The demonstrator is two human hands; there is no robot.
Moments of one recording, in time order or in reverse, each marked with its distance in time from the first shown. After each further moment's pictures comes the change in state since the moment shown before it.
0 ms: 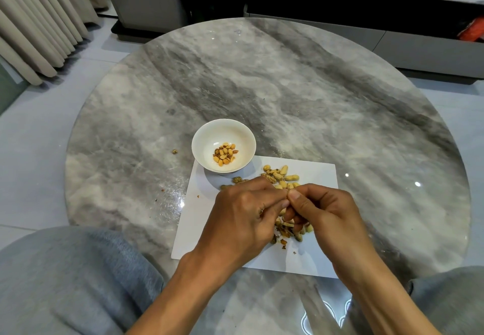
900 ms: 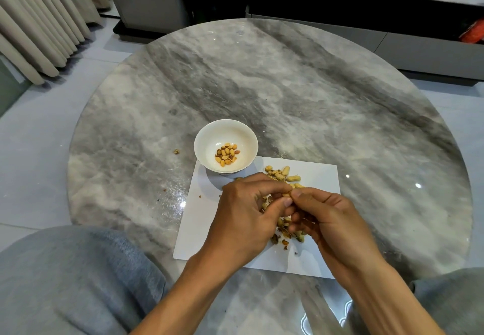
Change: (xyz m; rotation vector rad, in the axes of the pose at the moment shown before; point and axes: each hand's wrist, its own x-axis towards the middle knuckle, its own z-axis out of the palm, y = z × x) left_hand 0.006 0.014 -0.001 -0.242 0.018 -0.234; right_hand 0.005 0.007 0.001 0.302 0.019 0.184
